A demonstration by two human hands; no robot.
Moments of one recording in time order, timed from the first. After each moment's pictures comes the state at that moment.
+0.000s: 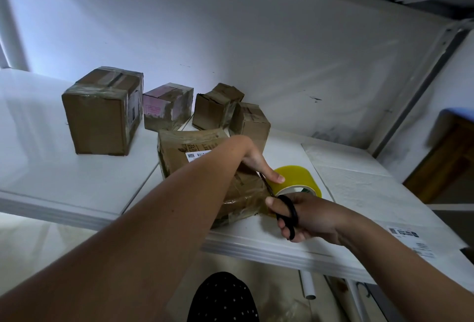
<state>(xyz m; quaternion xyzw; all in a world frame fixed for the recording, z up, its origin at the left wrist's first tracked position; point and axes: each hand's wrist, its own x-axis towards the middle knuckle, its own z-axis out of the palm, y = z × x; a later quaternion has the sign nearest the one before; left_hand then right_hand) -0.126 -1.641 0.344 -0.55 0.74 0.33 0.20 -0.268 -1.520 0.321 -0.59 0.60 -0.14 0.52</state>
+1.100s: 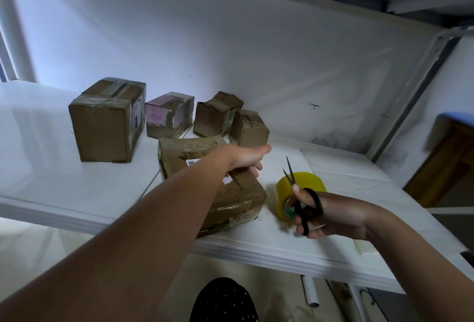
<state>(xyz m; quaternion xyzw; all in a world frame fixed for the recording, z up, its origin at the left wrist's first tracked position) -0.108 -1.637 0.331 -0.56 0.69 0.46 -0.07 -0.306 -1.527 0.336 -0.59 0.59 -0.14 0.54</state>
